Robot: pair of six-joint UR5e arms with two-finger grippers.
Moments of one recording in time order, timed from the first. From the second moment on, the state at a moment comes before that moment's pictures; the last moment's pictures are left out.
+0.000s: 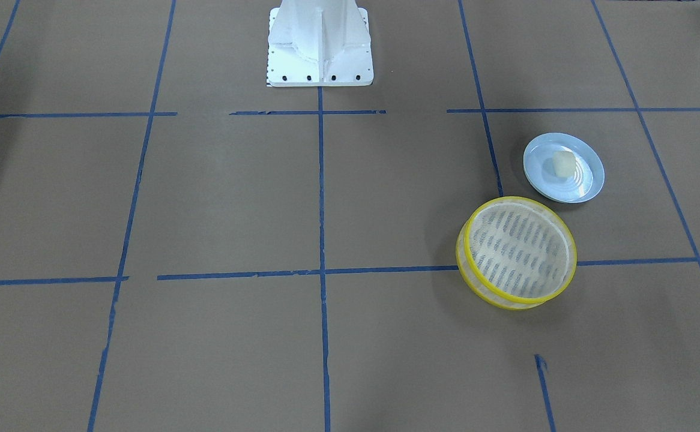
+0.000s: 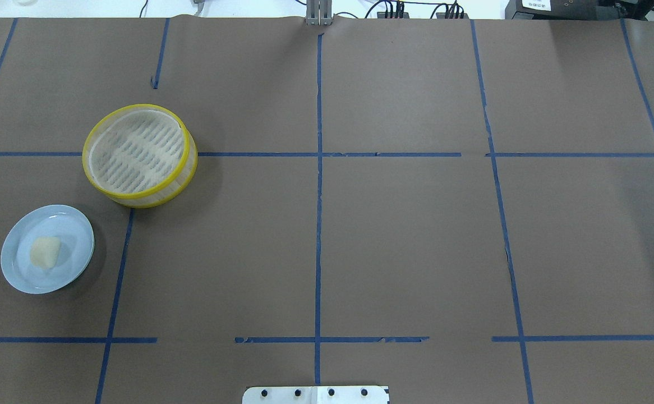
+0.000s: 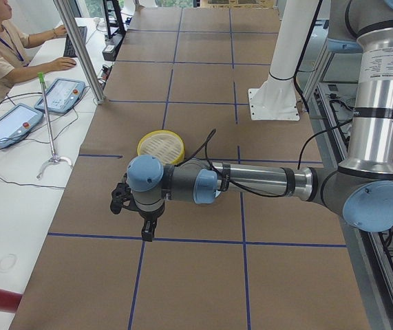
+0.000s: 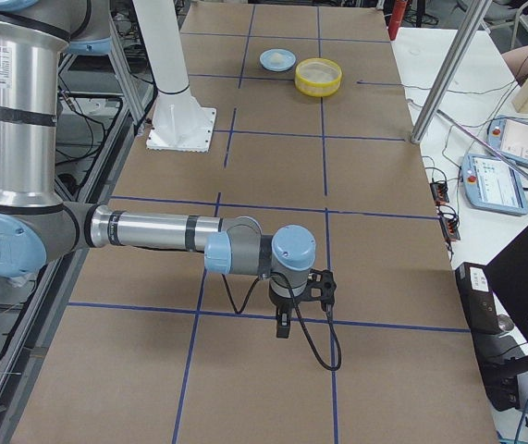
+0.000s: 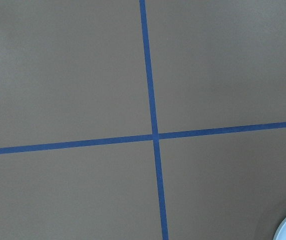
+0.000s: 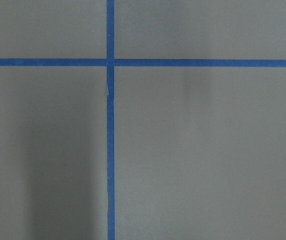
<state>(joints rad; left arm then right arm) -1.63 -1.61 -1.60 -1.59 -2.40 0.07 1.57 -1.68 1.65 -1.57 2.29 0.01</state>
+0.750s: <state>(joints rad) -1.62 -1.63 -1.60 -1.55 -2.39 0.07 1.57 -1.68 1.65 -1.57 2.29 0.01</state>
